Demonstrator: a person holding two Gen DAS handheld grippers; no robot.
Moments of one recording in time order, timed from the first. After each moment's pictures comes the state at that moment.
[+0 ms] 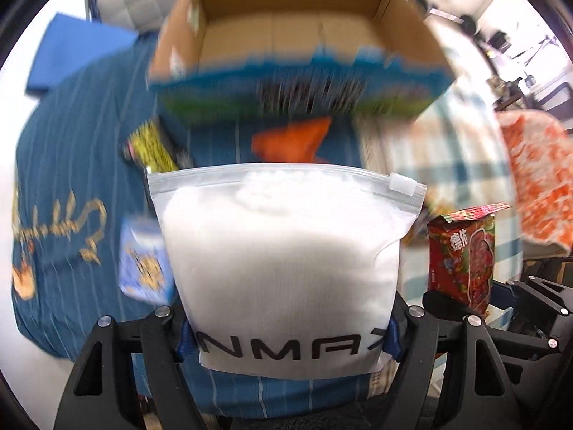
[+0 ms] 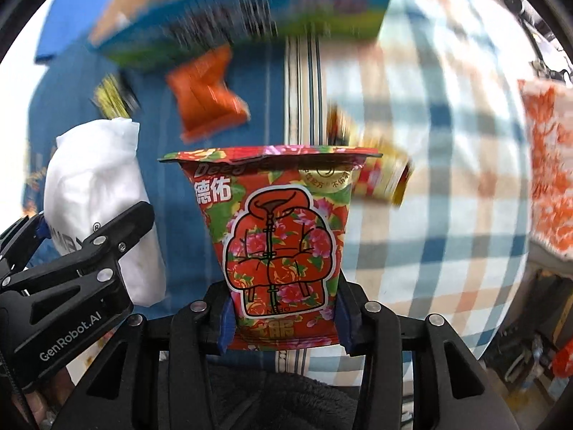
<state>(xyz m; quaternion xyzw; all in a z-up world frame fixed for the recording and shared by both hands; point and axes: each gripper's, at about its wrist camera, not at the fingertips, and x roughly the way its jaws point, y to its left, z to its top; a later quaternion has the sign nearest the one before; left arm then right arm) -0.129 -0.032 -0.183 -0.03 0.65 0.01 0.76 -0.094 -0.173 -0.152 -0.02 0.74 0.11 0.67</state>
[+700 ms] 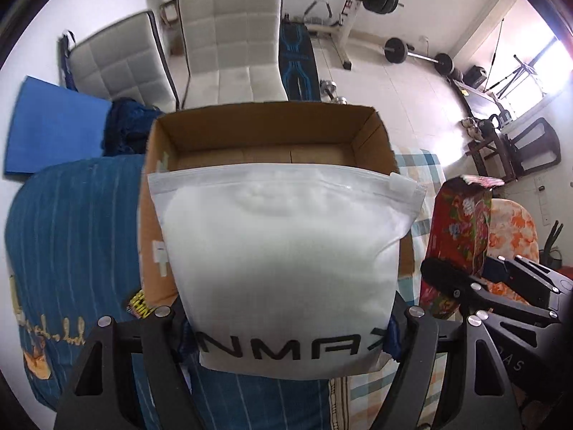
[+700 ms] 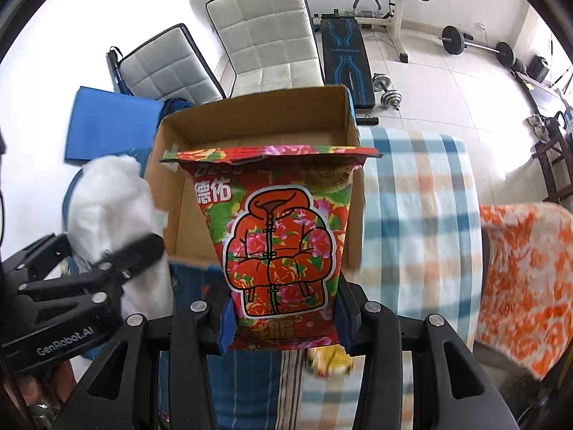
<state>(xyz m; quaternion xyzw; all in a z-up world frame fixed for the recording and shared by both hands) 0.104 0.008 -0.129 -0.07 0.62 -0.04 0.78 0.128 -0.177 -0.057 0.01 0.62 0.13 0.77</state>
